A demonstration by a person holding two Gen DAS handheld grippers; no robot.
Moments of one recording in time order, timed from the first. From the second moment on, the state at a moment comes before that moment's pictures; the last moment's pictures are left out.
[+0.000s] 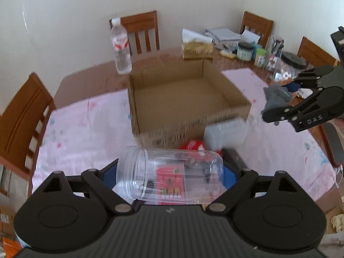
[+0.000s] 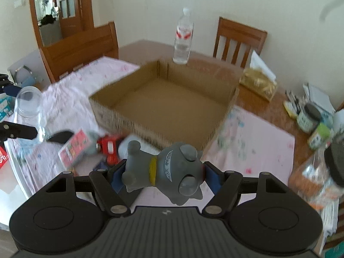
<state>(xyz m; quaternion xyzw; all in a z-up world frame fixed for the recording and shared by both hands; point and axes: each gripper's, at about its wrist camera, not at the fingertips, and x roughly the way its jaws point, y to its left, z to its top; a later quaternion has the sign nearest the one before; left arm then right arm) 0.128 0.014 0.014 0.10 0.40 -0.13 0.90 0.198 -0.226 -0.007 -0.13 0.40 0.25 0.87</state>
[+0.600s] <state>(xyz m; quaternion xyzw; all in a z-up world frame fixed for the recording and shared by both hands) 0.280 -0.003 0.014 0.14 0.37 -0.21 0.90 0.279 -0.207 0.000 -0.09 0.39 0.20 0.89</state>
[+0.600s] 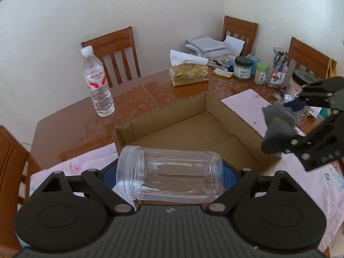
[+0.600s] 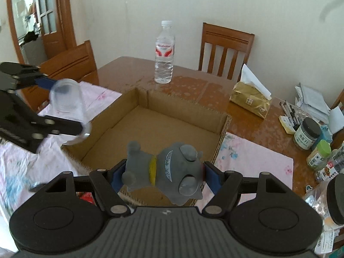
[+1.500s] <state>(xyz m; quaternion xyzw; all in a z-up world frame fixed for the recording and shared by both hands) 0.288 0.047 -0.002 0.06 0.37 -0.11 0.92 0.345 -0.190 -0.013 -0.10 0.42 0.17 0.89</state>
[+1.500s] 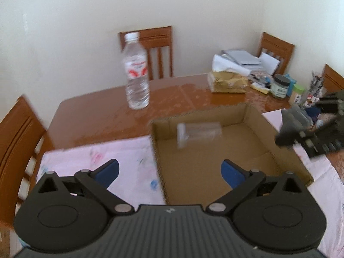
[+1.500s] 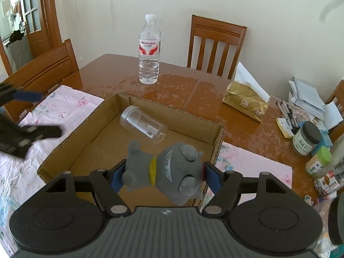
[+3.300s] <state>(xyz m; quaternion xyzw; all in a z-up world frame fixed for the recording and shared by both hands) 0.118 0.071 -0.089 0.05 0.50 0.04 0.86 0.177 -0.202 -0.053 -0.07 0.47 0.13 0.87</state>
